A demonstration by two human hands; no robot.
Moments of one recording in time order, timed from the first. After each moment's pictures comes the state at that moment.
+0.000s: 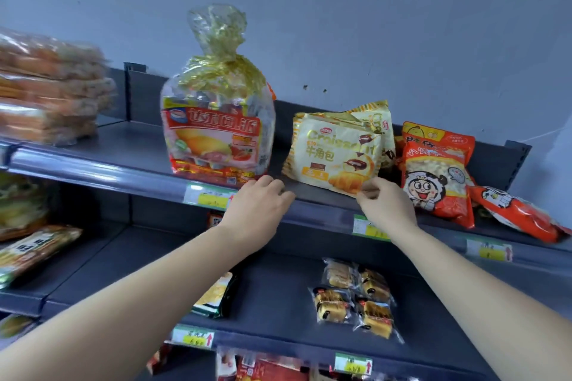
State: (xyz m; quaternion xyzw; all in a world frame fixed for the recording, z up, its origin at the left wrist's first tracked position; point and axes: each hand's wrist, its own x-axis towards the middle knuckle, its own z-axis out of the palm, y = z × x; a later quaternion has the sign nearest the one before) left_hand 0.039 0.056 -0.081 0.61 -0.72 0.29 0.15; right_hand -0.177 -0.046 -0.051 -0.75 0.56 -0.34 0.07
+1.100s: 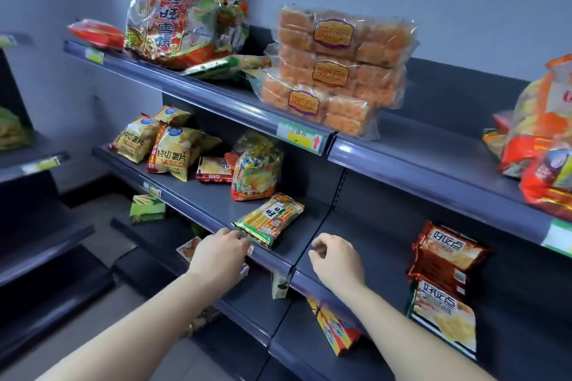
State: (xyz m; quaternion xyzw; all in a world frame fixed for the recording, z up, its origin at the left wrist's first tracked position) left_hand 0.478 0.306 -0.261 0.87 -0.49 0.08 0.00; right_hand 0.332 0.137 -0.261 -0.90 0.37 -0.17 0.17
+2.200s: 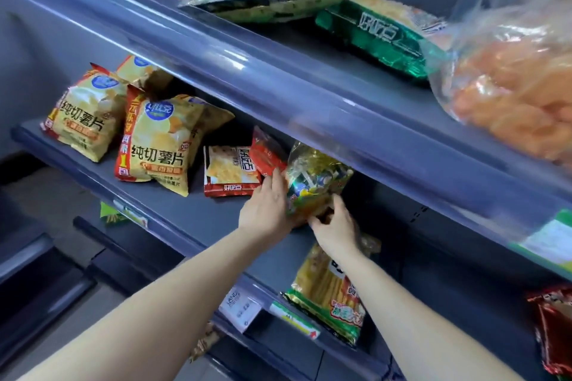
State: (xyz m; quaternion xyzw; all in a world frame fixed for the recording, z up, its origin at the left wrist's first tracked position) left_hand 0.773 0.122 -0.338 0.85 -0.44 -0.12 0.26; right_hand 0.653 0.039 -0.332 -0.80 0.51 -0.10 0.30
